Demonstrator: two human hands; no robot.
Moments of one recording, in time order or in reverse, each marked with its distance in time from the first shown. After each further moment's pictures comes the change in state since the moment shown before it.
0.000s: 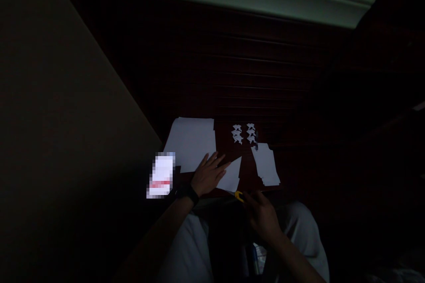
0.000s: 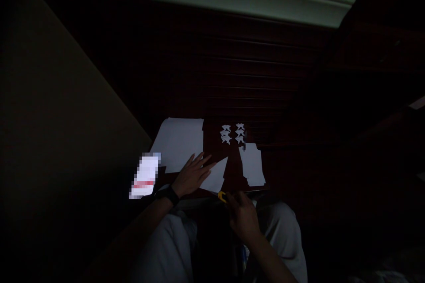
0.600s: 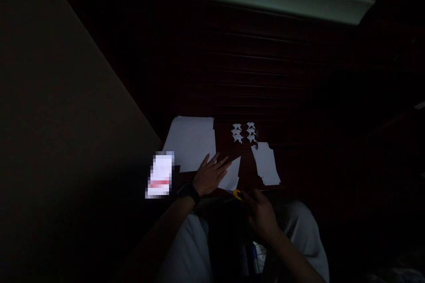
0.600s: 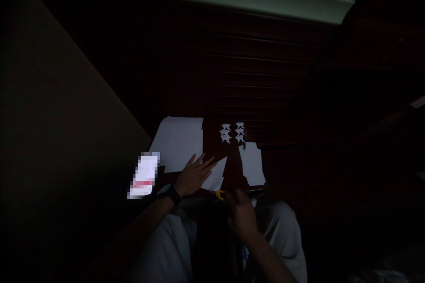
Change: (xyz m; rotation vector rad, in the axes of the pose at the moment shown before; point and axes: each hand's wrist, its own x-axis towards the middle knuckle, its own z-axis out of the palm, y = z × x) left_hand 0.001 0.004 0.006 0.009 -0.033 0.015; right_hand 0.006 -0.002 0.002 -0.053 -0.010 -0.026
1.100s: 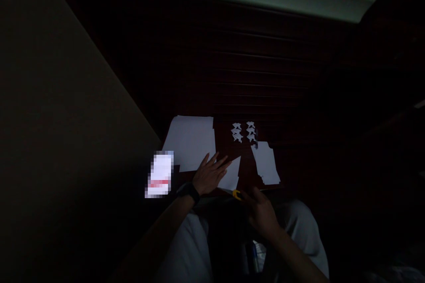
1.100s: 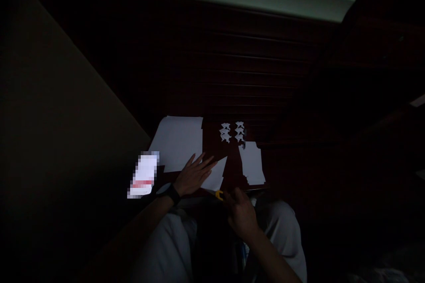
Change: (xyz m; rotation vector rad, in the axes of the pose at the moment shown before) left_hand 0.000 -0.002 0.003 -0.007 -0.009 0.009; right_hand 0.002 -0.003 -0.007 -0.009 -0.064 -0.017
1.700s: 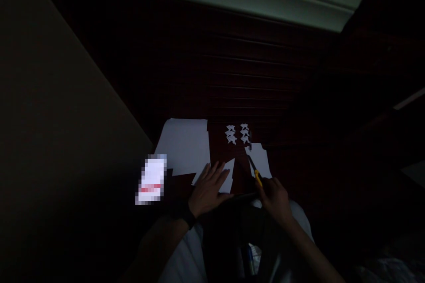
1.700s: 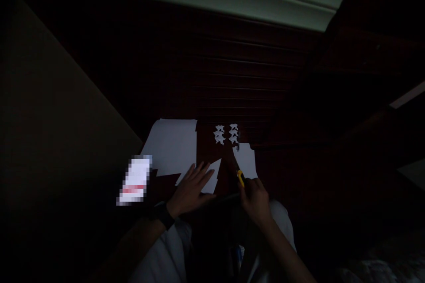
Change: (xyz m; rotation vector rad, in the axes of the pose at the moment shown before) left_hand -0.012 0.038 -0.017 -0.086 0.036 0.036; right_hand 0.008 0.051 -0.040 0.064 0.276 0.292
